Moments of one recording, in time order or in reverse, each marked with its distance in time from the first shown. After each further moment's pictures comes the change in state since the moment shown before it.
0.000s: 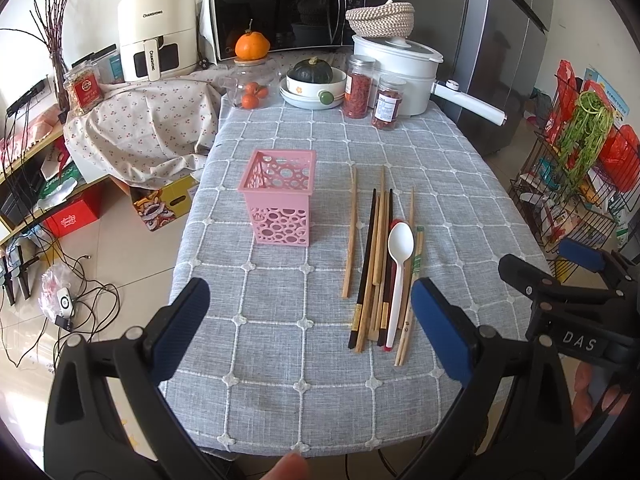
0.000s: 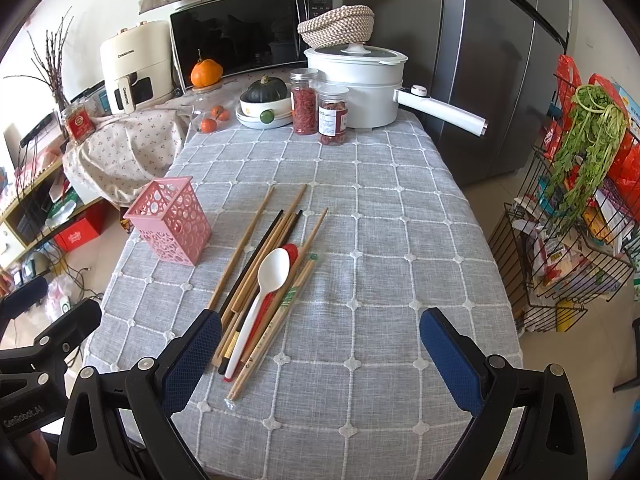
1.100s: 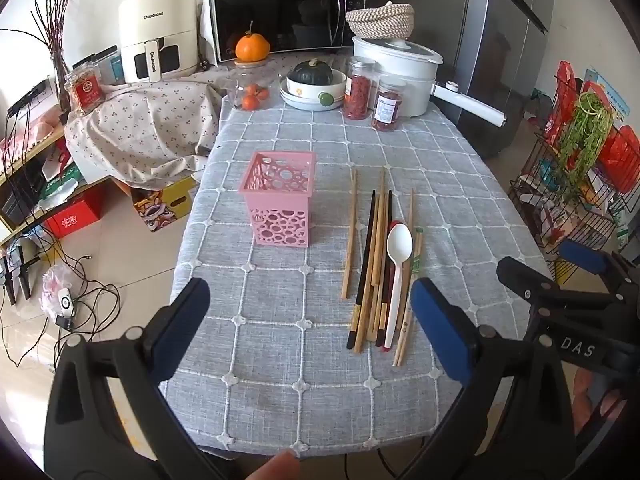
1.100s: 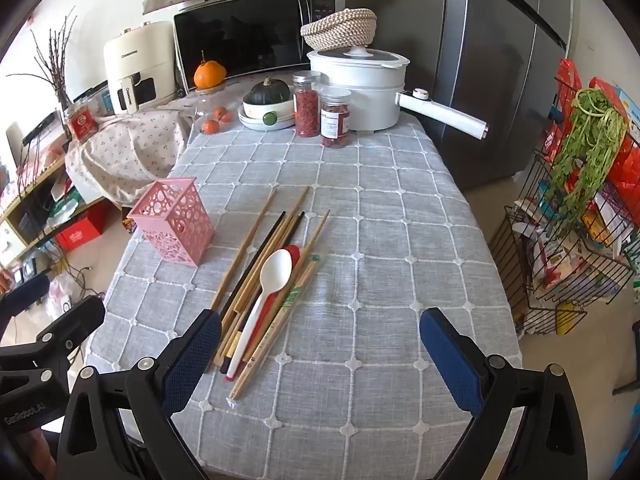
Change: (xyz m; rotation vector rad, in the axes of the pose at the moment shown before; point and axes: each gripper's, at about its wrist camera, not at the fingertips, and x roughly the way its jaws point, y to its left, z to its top) left arm -0.001 0.002 0.001 0.002 -0.008 -0.002; right arm -0.002 0.002 0.000 -0.007 -0.007 -0.002
